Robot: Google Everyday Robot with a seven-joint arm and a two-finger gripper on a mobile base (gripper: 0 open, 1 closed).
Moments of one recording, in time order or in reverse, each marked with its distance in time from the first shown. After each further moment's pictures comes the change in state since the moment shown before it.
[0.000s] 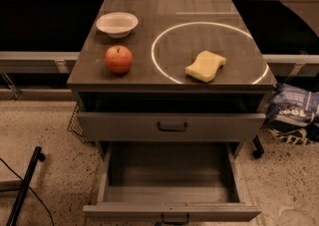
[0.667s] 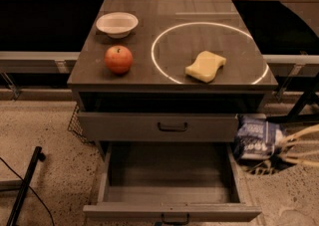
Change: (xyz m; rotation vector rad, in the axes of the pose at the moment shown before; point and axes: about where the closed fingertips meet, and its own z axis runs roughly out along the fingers) arm 0.001 0.054 0.066 -0.199 -0.124 -0.001
